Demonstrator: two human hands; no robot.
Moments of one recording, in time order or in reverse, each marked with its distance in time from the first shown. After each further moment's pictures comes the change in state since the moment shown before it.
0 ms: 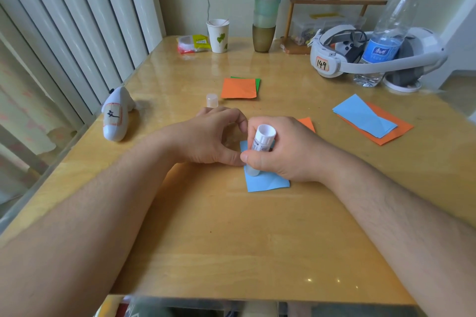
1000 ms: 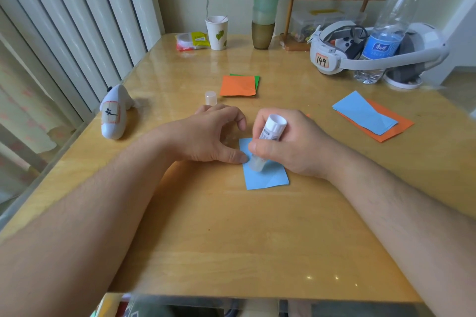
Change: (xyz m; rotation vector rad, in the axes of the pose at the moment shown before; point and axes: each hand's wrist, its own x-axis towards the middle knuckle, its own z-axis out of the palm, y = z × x) left_hand 0.001 0.000 -0.001 0.029 -0.005 -0.008; right_hand -0.002 0.007 -0.005 0.140 0.061 -0.055
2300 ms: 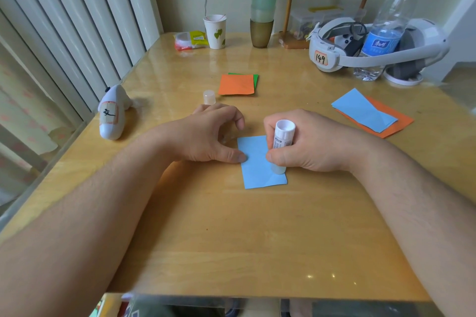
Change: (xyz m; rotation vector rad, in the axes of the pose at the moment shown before) left_hand 0.001 0.000 0.000 0.017 -0.005 0.017; right_hand -0.009 -0.013 -0.028 -0.249 -0.196 0.220
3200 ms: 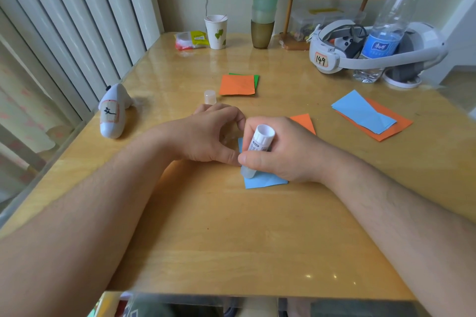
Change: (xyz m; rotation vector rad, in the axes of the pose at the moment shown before) left_hand -0.002 0.000 0.000 -0.012 -0.026 -0.009; right_hand 0.015 -0.005 0.035 0.186 0.088 -0.186
